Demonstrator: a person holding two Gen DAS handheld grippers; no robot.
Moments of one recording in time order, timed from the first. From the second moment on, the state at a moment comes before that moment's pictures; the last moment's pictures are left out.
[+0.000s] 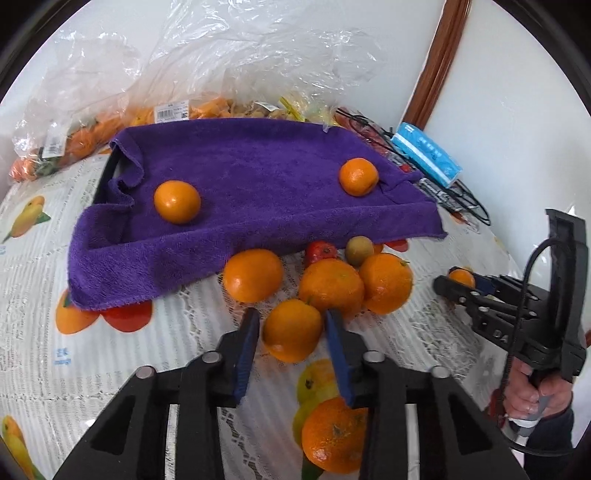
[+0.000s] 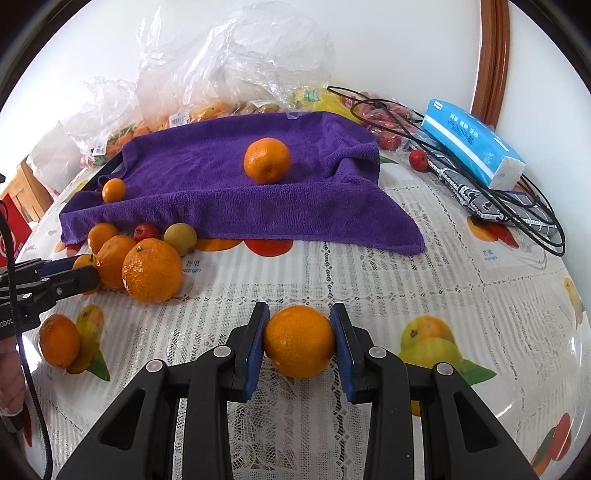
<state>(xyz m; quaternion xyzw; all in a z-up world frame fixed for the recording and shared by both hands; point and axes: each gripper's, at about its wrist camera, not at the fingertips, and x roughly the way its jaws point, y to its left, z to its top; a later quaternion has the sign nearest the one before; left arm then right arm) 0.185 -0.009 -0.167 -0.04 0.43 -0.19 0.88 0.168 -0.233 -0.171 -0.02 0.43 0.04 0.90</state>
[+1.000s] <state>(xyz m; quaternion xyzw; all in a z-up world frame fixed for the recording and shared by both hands) 0.200 0.022 -0.091 -0.08 0.33 -0.12 0.93 0.206 -0.224 -0.095 0.00 0.35 0.04 0.93</state>
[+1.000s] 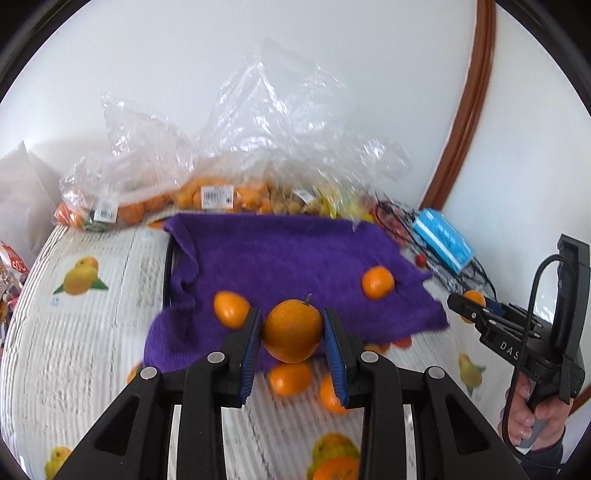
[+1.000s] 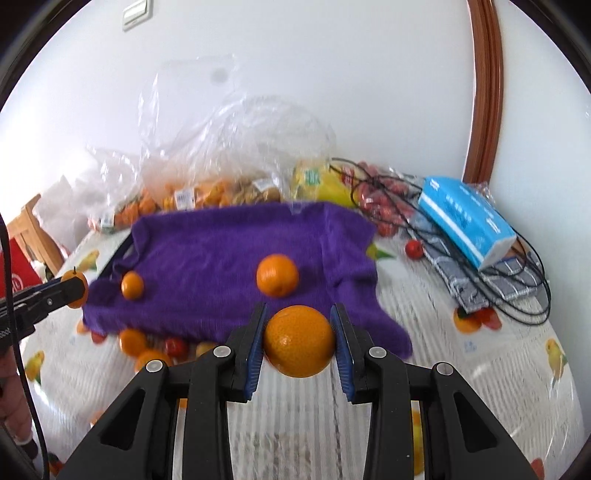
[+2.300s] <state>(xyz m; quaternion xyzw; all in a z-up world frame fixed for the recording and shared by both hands) 0.266 0.048 -0.128 -0.12 0.35 -0.04 0.93 0.288 -0.212 -0.120 0.00 0.35 0.06 0.93</state>
